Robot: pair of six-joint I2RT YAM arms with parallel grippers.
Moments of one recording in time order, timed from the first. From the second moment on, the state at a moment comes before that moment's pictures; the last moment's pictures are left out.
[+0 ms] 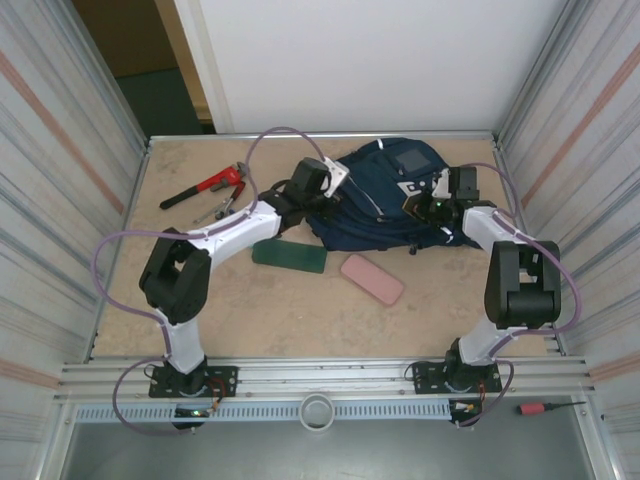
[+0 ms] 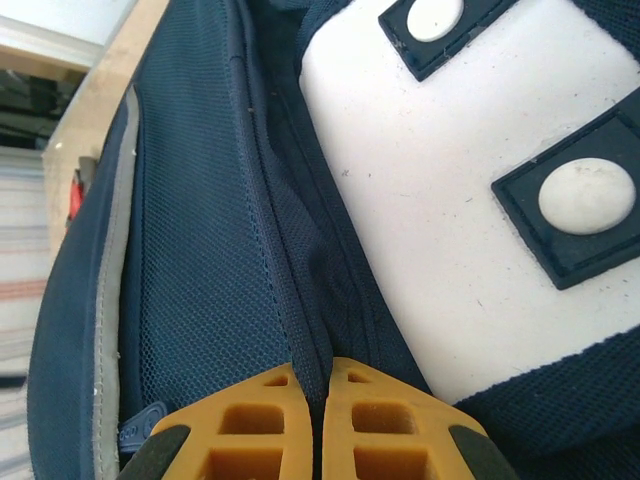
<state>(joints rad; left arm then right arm) -0.67 1.85 1.43 -0.23 -0.06 0.07 -0.01 1.64 1.02 -0.24 -0.55 0.59</state>
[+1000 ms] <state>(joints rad) -0.76 1.85 1.52 -0.26 0.00 0.06 0.39 1.25 0.92 -0.44 -0.13 0.34</state>
